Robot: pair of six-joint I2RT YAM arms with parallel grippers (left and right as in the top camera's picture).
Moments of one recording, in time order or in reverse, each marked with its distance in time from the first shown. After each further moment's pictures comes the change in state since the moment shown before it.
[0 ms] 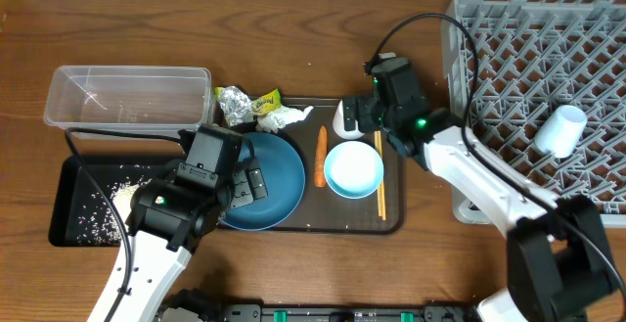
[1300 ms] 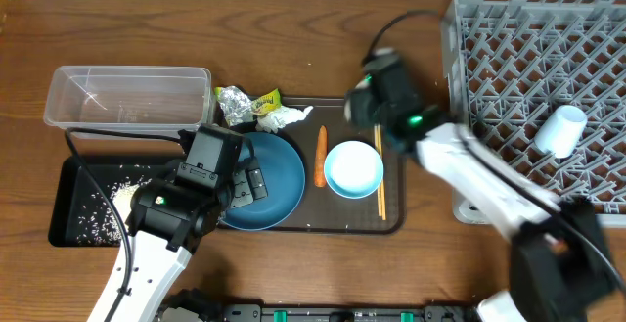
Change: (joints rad) left arm 0.000 0.000 0.000 0.000 0.000 0.000; right arm 0.005 -0.043 0.056 -0.051 0.092 0.022
